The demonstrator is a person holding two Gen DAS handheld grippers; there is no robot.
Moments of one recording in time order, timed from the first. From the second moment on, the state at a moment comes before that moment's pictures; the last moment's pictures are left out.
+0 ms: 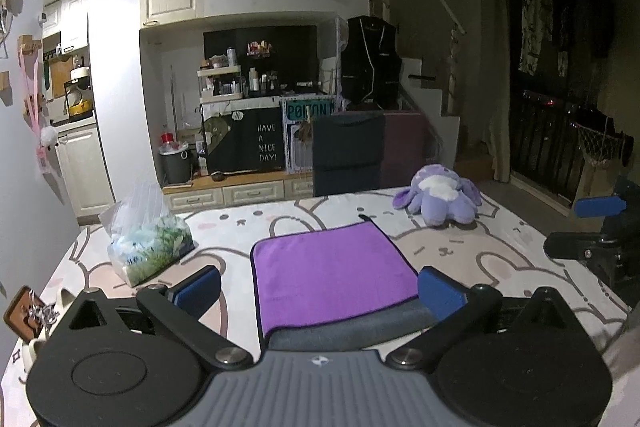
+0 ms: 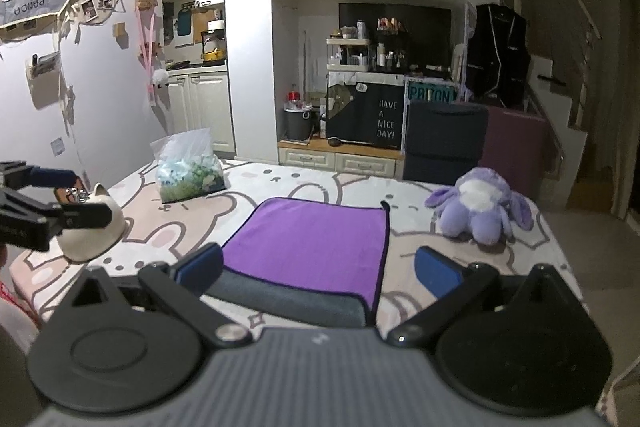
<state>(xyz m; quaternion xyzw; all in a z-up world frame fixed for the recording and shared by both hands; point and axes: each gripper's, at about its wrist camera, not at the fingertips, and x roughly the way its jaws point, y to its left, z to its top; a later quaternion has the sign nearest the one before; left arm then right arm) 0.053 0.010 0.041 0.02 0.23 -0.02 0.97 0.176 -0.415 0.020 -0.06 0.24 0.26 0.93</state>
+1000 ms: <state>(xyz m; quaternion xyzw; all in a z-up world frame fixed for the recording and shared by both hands) 0.168 0.054 0.005 0.00 0.24 0.02 0.97 0.243 -0.397 -0.004 -0.06 0.21 0.25 0.94</state>
